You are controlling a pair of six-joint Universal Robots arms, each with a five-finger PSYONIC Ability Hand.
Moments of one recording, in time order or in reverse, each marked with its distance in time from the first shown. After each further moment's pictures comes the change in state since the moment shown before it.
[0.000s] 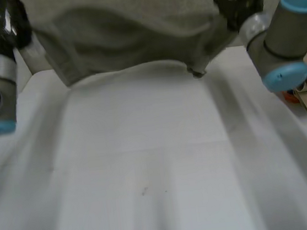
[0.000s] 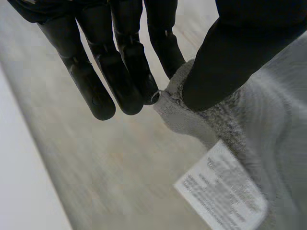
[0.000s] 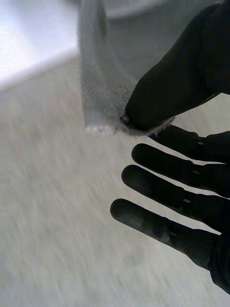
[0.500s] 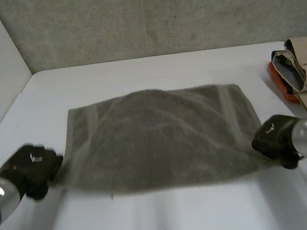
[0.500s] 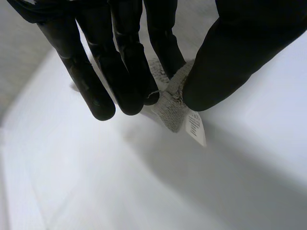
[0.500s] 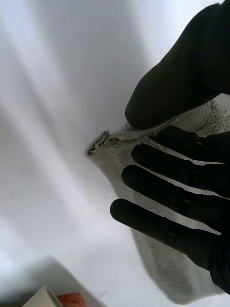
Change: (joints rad) left arm 0.103 0.564 -0.749 -0.898 0.103 0.700; right arm -0.110 -0.502 0.889 0.651 -0.015 -0.233; left_hand 0.000 0.001 0.001 0.000 0.000; right_hand 0.000 0.000 0.000 0.001 0.009
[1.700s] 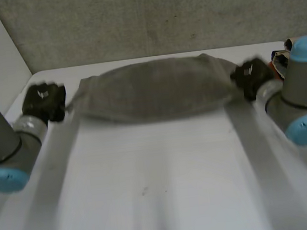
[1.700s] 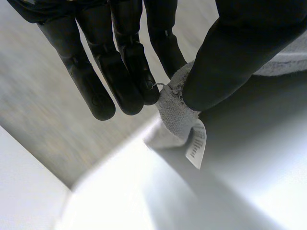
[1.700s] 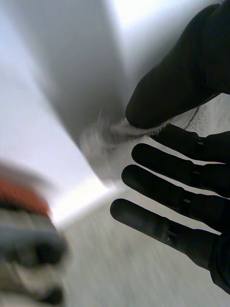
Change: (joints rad) left arm -0.127 -0.543 0.469 0.608 -0.103 -0.455; right arm 0.032 0.351 -0.292 -0.677 0.004 0.272; left_hand 0.000 0.000 0.001 0.001 0.000; right_hand 0.000 0.003 0.003 0.002 0.000
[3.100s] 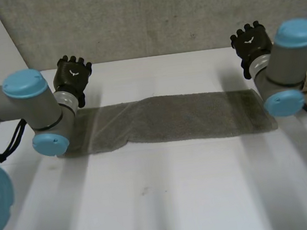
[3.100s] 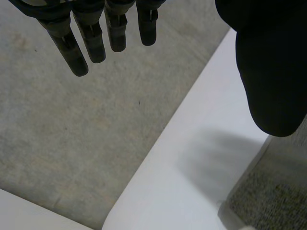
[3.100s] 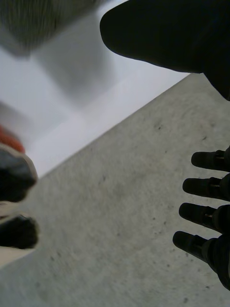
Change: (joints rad) left arm -0.165 -0.358 0.627 -0.189 -0.143 0.265; right arm 0.009 0.253 -0.514 0.050 0.110 0.075; left_hand -0.959 -0.987 -0.976 -0.995 -0.937; right_hand -0.913 -0.968 -0.983 -0.985 -0.942
